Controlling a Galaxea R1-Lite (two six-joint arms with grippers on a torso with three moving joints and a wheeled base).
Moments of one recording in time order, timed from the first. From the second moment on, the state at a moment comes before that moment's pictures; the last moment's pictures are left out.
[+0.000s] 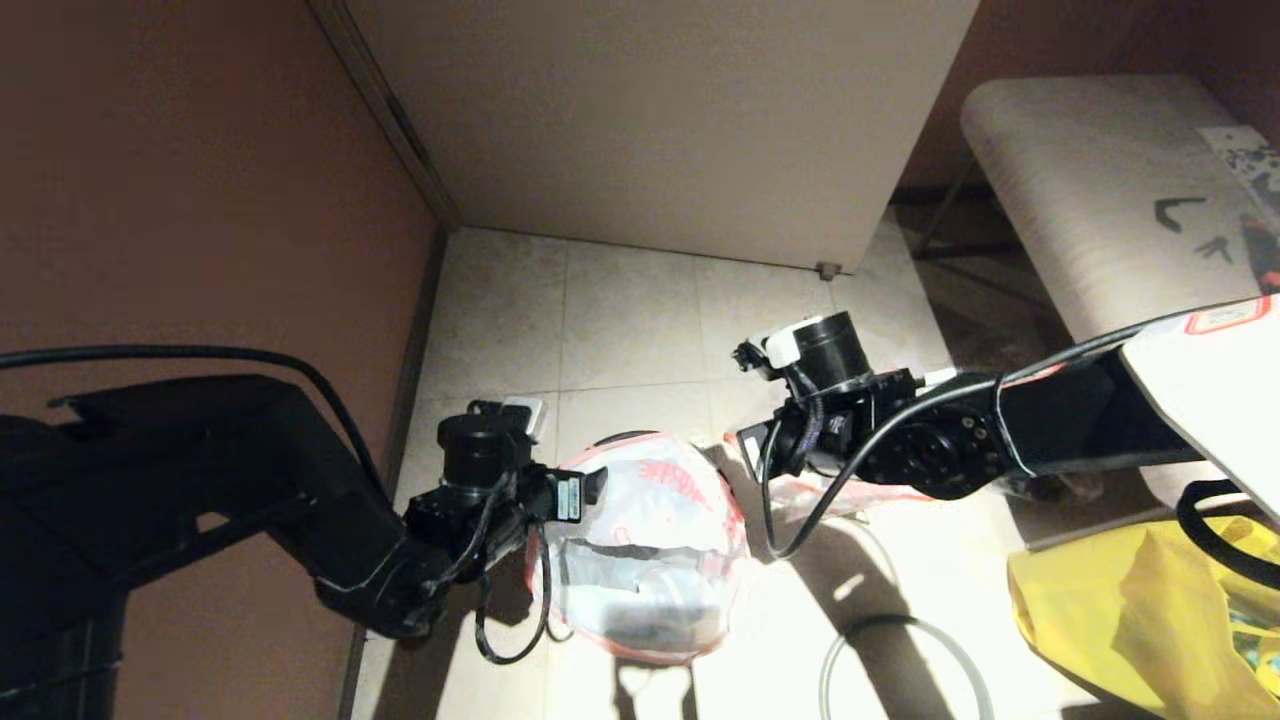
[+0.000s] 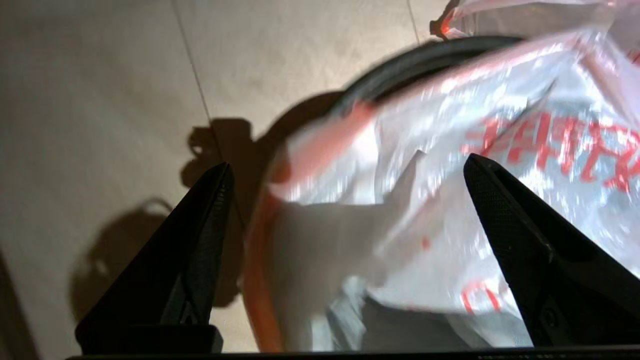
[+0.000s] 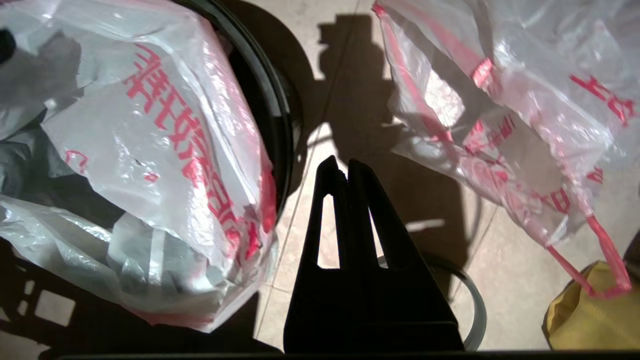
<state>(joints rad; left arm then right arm) -0.41 2.14 -0.80 -0.95 0.16 -0.04 0.61 2.11 -1.45 -0.07 -0.27 0.05</state>
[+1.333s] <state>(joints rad) -0.38 2.26 -1.18 -0.64 0.17 0.25 0.47 2.02 -1.23 -0.21 -0.25 0.17</state>
